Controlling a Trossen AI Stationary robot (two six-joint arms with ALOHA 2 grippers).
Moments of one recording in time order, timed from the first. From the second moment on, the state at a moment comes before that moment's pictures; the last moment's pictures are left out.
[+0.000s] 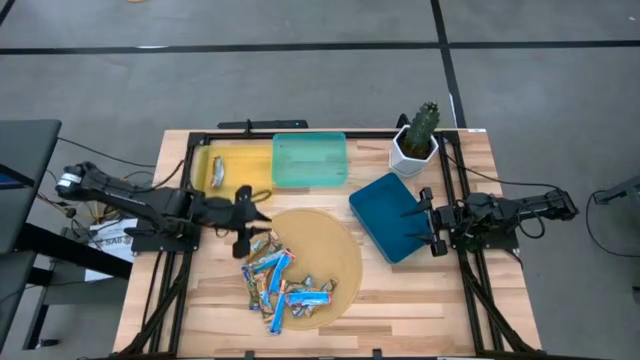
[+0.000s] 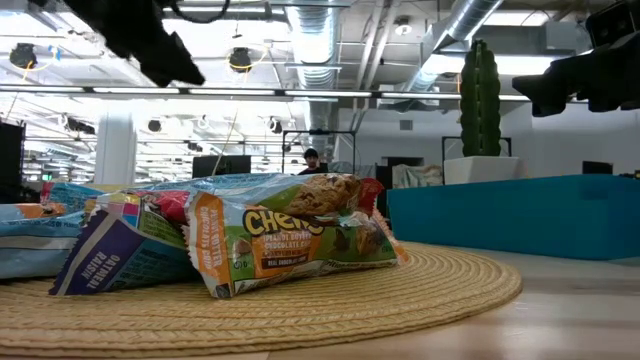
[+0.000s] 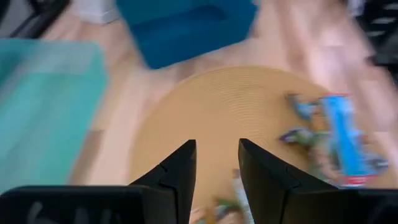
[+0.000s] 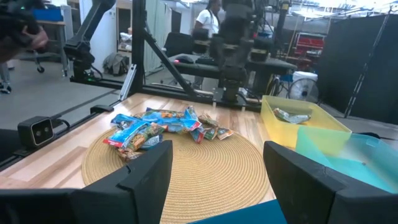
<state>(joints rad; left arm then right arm) -0.23 0.91 0.63 -0.30 -0.20 -0.18 0.17 0.03 0.01 0.00 0.00 -0.16</state>
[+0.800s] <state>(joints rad) -0.38 1.22 0.69 -0.13 -0.22 -0.54 0.17 0.03 0.01 0.01 0.00 -0.17</state>
